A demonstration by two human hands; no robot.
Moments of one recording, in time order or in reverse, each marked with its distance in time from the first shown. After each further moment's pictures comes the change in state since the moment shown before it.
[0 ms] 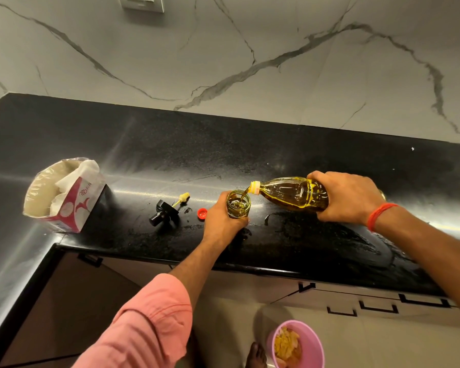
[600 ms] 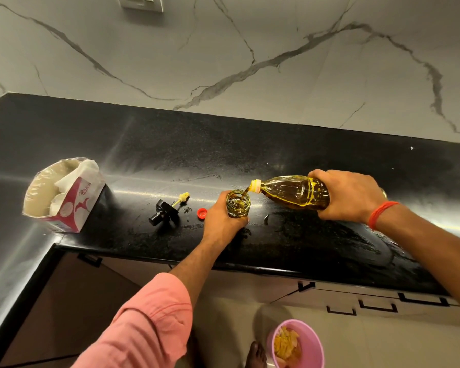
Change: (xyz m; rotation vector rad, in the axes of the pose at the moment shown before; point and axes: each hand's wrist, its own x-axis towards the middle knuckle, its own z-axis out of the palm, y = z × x) left_hand 0.001 0.000 0.000 0.027 0.003 -0.001; right_hand -0.004 -0.002 -0.007 0.000 -0.005 0.003
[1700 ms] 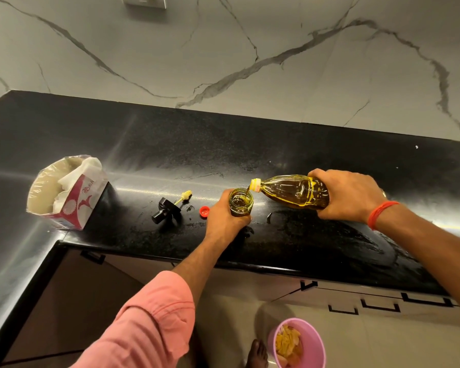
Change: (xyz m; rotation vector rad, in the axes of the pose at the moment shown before) left_hand 0.002 -0.003 0.000 -0.001 -0.011 0.008; right_hand 0.001 -0.011 -0.002 0.014 -0.029 0.004
